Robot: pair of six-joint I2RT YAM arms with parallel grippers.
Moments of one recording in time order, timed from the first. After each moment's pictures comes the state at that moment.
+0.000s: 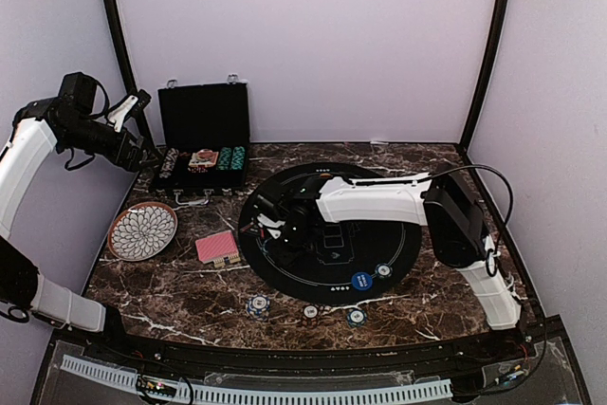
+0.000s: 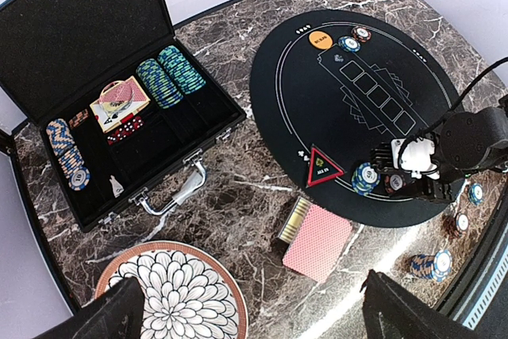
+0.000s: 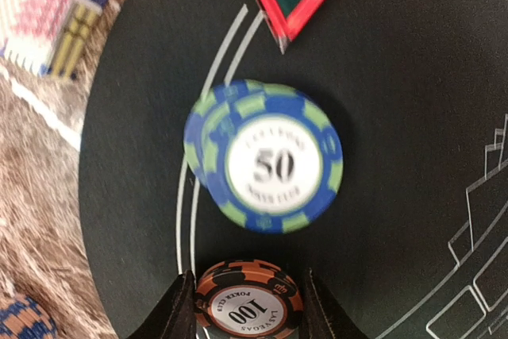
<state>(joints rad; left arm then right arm) 0.05 1.29 1.47 -1.08 0.52 0.46 1.07 2.31 1.90 -0.84 0.05 0.21</state>
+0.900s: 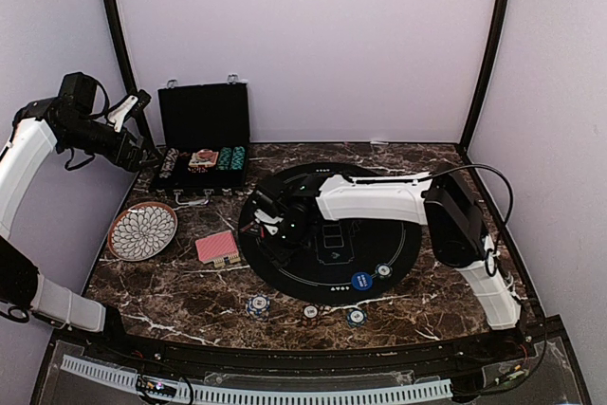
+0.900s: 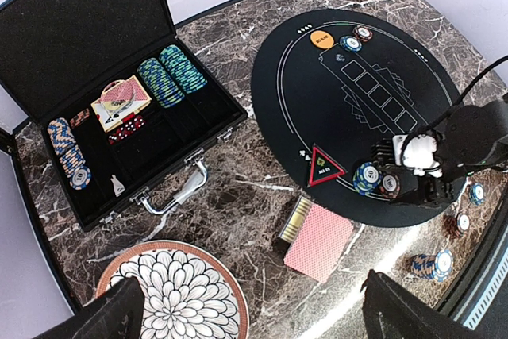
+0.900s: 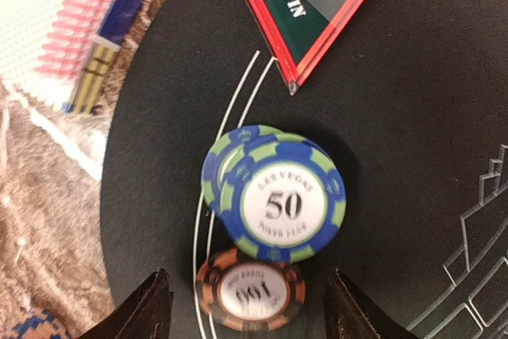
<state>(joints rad) 0.05 1.29 1.47 -1.08 0.52 0.46 1.07 2.34 1.95 -0.81 0.04 0.21</state>
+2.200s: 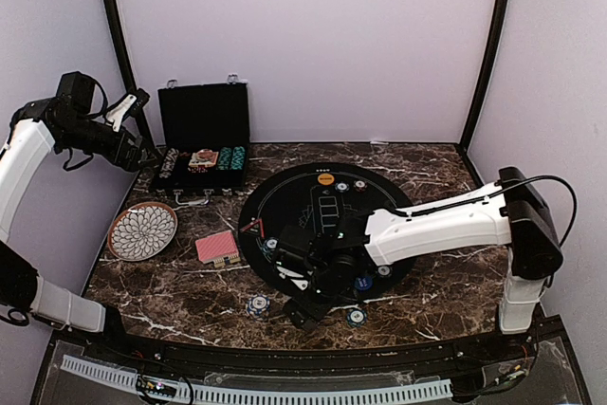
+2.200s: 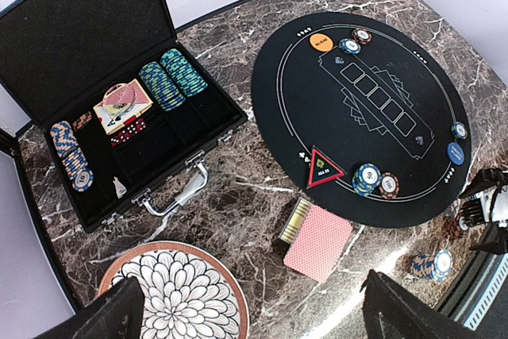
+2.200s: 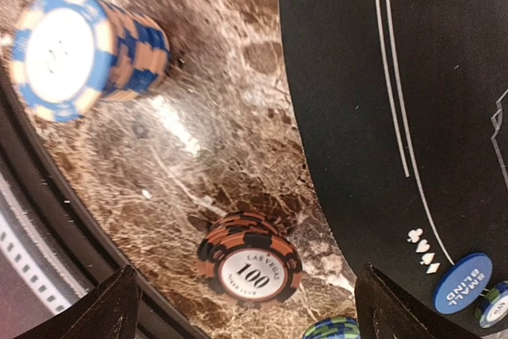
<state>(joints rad) 0.05 1.27 1.47 -1.08 0.52 0.46 1.30 1.91 1.41 -0.81 0.01 0.35</state>
